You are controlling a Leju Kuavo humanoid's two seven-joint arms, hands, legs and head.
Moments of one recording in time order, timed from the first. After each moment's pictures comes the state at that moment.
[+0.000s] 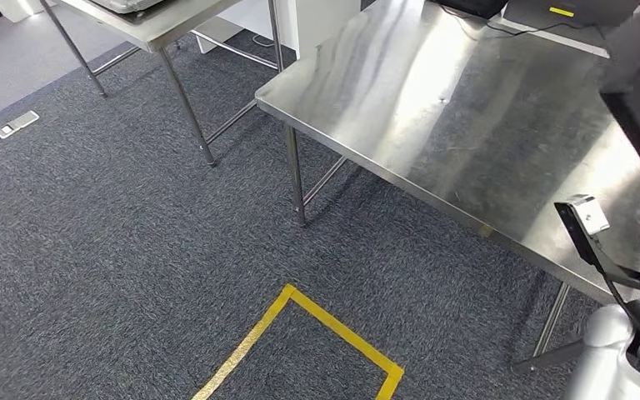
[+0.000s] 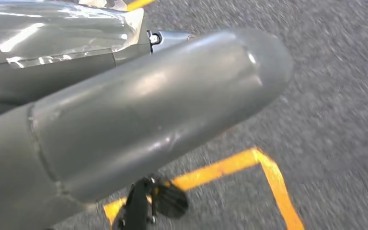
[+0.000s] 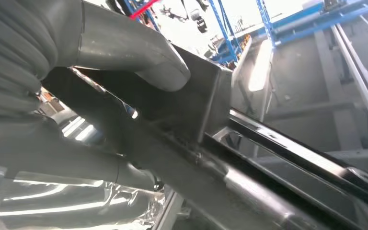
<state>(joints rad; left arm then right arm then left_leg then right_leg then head) -0.13 -0.18 1.42 -0.20 -0.77 0.43 -0.31 -0.28 -0.01 -0.33 -1.69 1.50 -0.70 -0.18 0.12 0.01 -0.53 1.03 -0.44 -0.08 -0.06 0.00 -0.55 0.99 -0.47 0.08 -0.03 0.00</state>
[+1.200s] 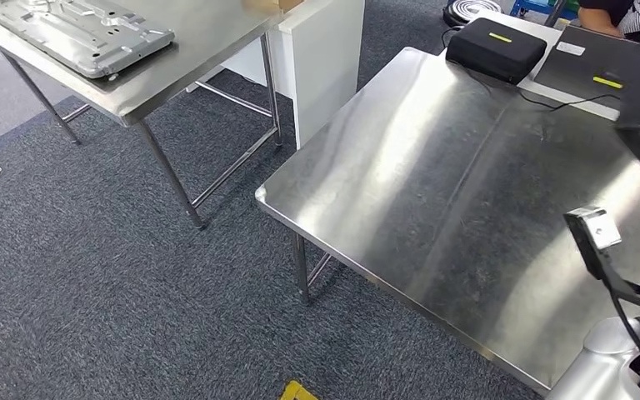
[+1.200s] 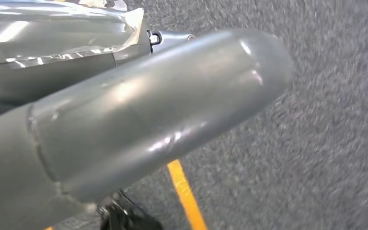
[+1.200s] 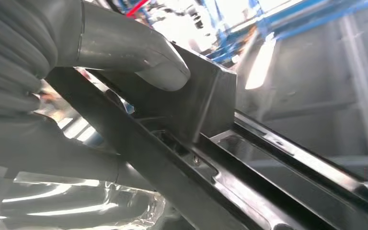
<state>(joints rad) -0.12 -0.17 1.39 -0.21 -0.78 0.44 -0.30 -0.33 0.17 -0.51 -1.76 1.50 -0.69 -0.39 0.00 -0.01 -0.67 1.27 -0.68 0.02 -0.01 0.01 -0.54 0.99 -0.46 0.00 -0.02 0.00</state>
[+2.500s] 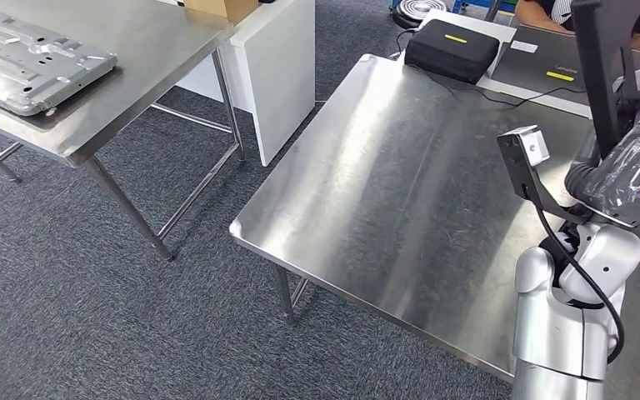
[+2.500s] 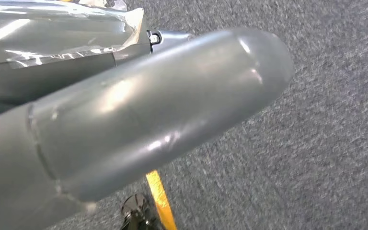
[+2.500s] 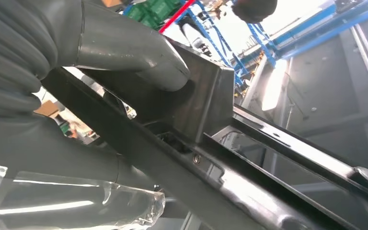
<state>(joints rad) -0.13 -0.18 1.41 -0.21 -0.67 0.54 -0.27 -0.47 -0.01 0.00 -1.48 1.50 -0.70 0.17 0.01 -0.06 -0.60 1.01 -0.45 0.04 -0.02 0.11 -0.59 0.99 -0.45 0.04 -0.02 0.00</state>
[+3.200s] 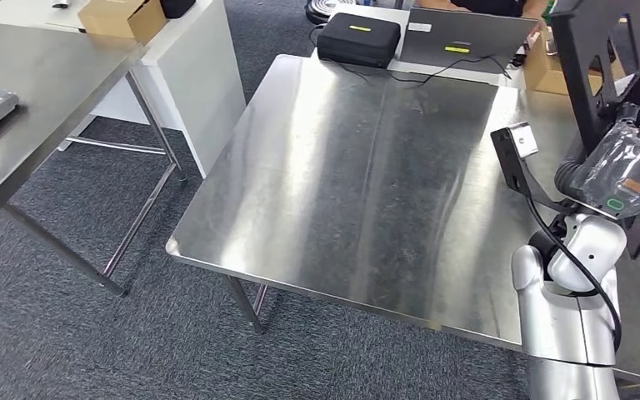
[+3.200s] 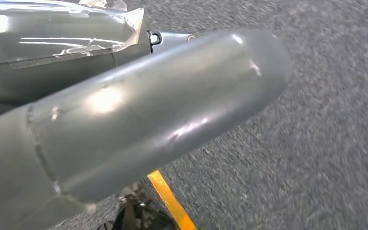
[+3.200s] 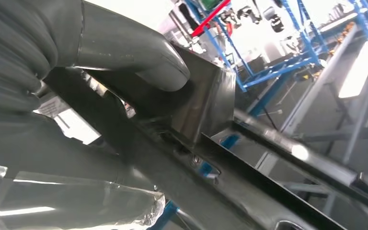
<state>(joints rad) -0.13 -0.19 1.42 -0.21 -0.67 0.50 -0.27 -0.50 -0.12 0.14 -1.34 1.50 -0.70 0.36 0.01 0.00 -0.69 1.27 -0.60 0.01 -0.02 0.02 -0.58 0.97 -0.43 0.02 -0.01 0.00</state>
